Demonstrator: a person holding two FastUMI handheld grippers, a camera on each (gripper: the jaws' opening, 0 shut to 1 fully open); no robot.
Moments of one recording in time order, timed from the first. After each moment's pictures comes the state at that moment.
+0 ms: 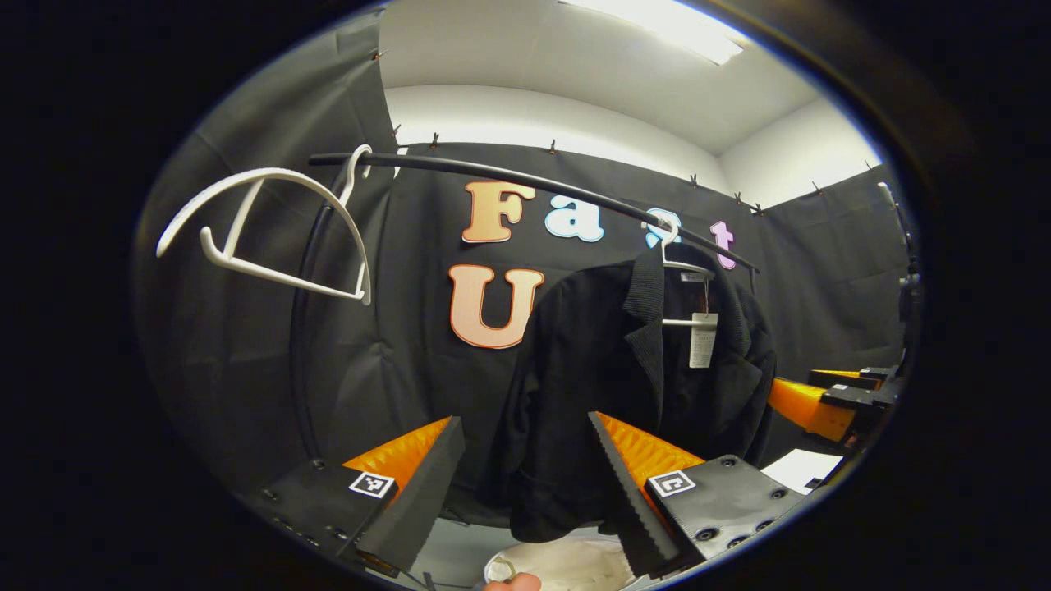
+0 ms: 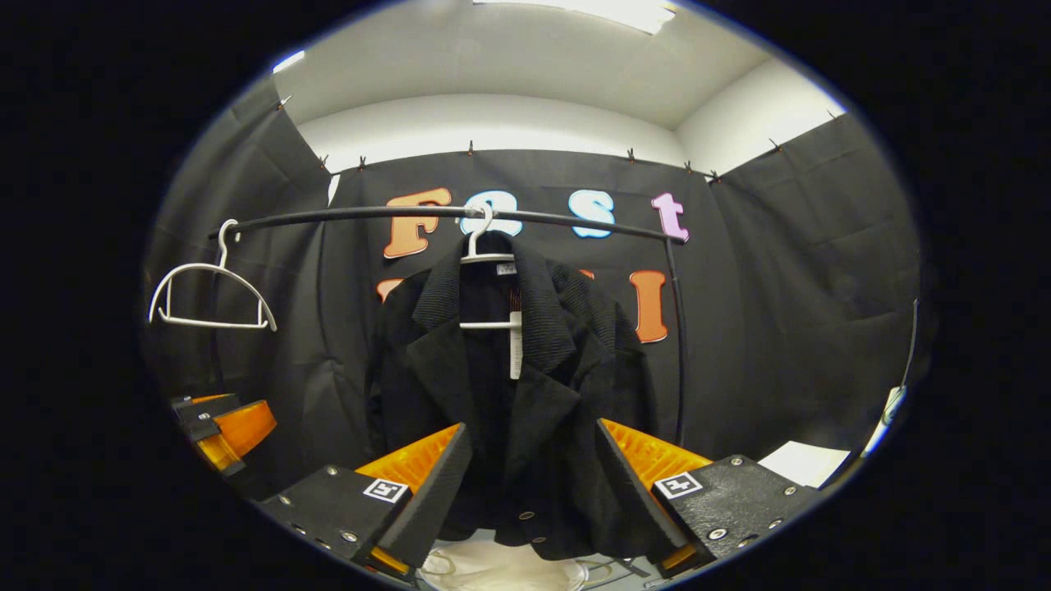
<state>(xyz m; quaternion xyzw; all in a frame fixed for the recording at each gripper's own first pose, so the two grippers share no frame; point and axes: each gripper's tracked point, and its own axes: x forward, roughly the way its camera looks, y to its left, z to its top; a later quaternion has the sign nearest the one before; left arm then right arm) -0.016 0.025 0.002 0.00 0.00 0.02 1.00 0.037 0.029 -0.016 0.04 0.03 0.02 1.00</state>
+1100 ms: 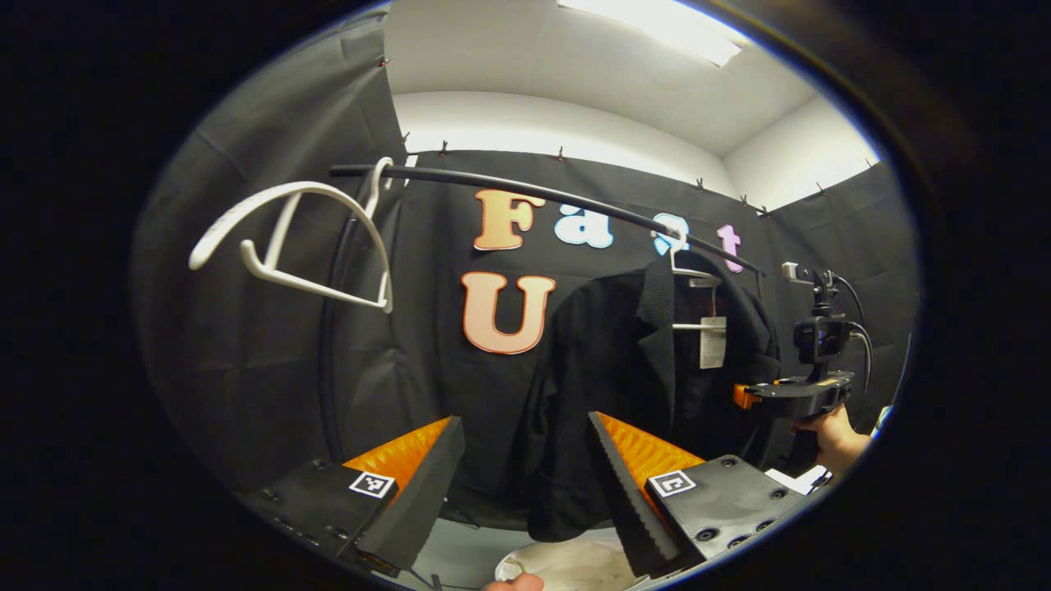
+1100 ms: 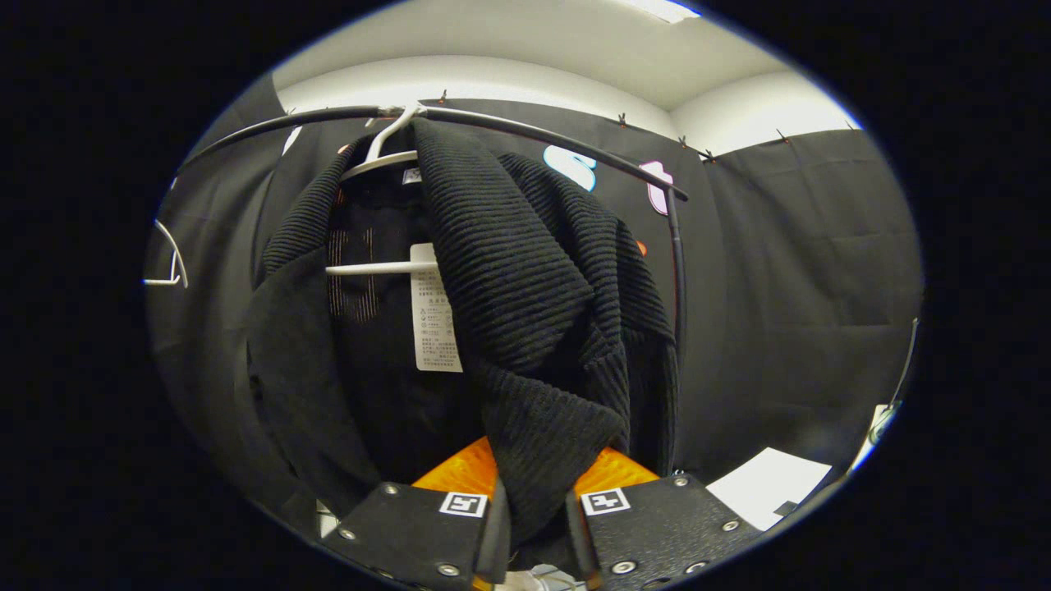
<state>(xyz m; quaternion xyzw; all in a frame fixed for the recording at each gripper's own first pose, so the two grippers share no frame) -0.026 0.023 0.006 0.00 -0.01 0.02 1.00 0.177 -0.040 -0.077 -0.03 0.08 -0.04 1.00</state>
